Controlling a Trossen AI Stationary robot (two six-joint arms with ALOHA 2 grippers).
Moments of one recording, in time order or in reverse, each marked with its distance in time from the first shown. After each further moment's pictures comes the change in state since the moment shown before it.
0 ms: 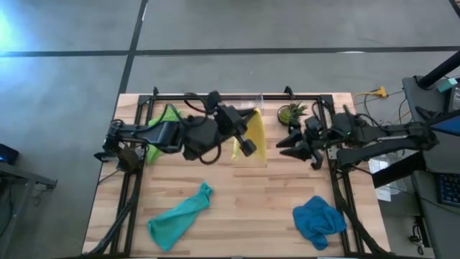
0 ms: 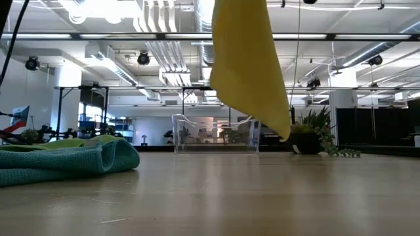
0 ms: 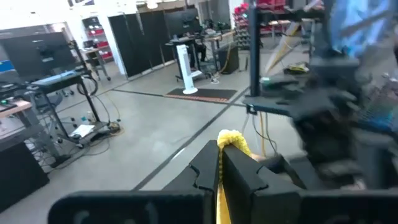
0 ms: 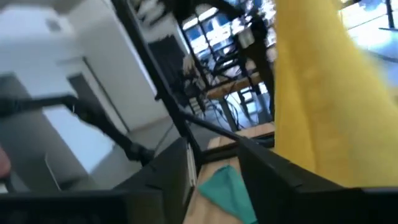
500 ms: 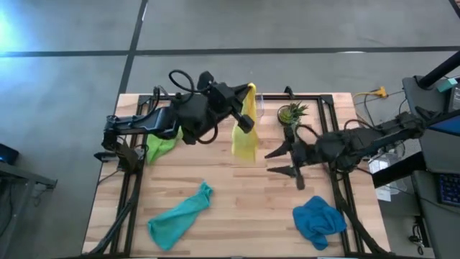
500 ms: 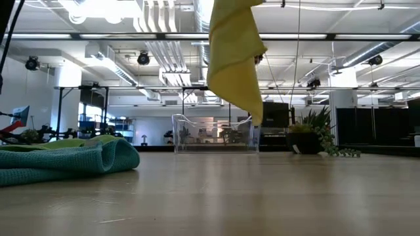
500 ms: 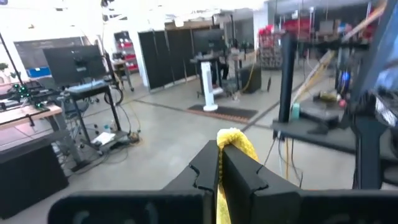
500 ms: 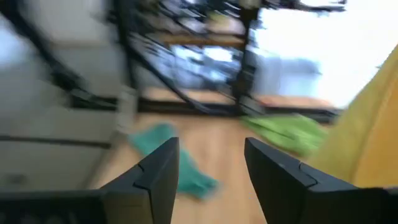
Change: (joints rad) left arm 0.087 -0.032 0.005 0.129 -0.002 0.074; right arm 0.285 0.235 0.291 -0.360 0.473 -0.380
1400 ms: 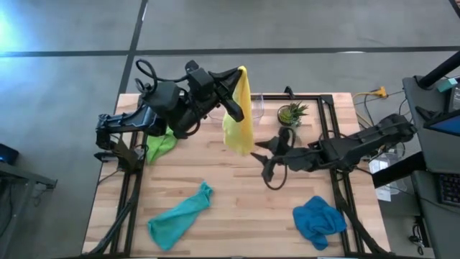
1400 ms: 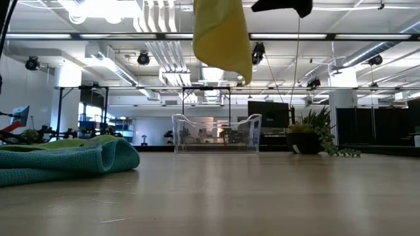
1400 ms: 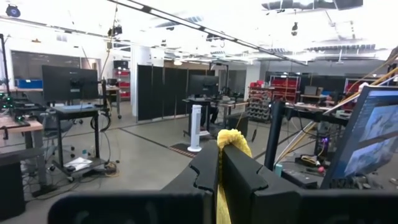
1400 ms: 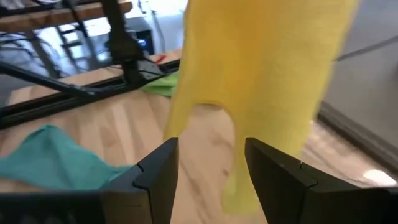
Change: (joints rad) left arm 0.001 -0.051 0.002 0.204 0.037 0.031; right arm -0.021 0.227 0.005 -0.009 0.391 0.338
